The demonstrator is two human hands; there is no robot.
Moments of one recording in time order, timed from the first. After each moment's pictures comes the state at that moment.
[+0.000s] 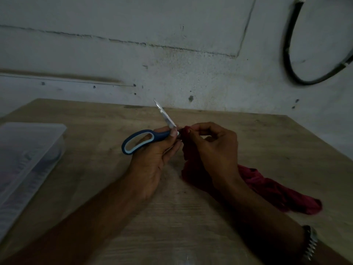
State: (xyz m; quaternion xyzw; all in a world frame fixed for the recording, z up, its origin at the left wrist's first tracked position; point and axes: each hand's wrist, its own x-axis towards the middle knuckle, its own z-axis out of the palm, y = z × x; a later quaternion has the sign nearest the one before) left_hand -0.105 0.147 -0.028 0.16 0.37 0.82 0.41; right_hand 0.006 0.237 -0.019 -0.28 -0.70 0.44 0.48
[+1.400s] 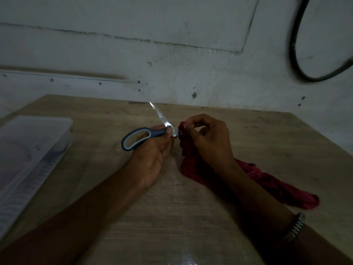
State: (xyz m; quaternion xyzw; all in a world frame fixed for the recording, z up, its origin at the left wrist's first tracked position) left_hand -0.110 0.150 -0.038 0.15 0.39 0.81 0.41; right_hand 0.000 0.263 -0.024 -0.23 -0.77 0.39 0.44
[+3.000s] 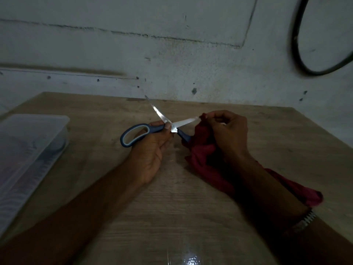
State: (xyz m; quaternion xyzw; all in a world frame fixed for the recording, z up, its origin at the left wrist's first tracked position) left_hand -0.117 0.158 -0.043 0.16 0.42 0.80 0.39; right_hand 0.010 0.297 -0.024 -0.35 -0.68 0.43 0.48
